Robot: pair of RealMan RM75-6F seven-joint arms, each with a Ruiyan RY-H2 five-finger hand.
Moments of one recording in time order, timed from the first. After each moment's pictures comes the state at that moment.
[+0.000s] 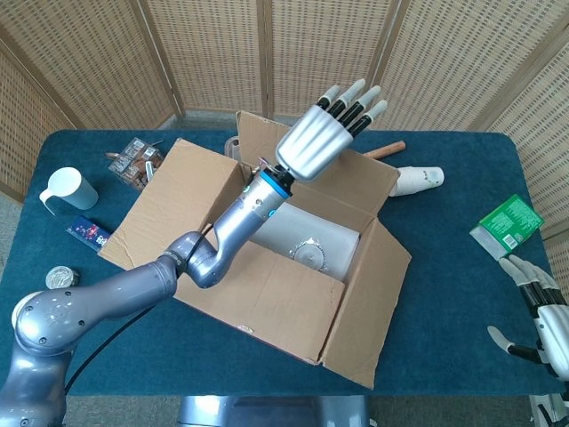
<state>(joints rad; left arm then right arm) -1.44 -1.67 -0.44 -0.98 1.26 0.93 0.45 0.05 -0.85 -0.01 -1.78 -1.64 1.52 0.36</state>
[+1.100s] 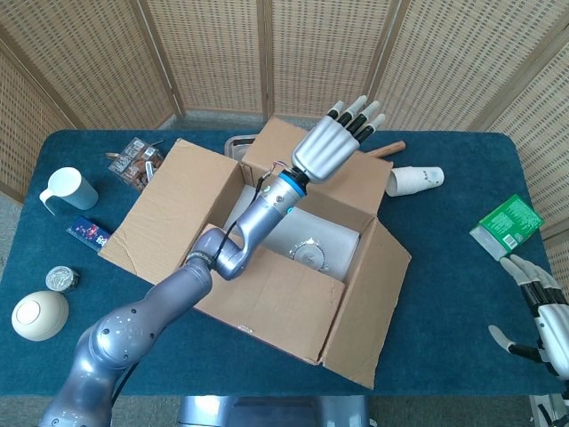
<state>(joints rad) -1.56 -1.91 -0.35 -0.50 1.29 0.82 0.22 0.05 -0.85 -0.01 -1.78 -1.63 1.51 0.35</state>
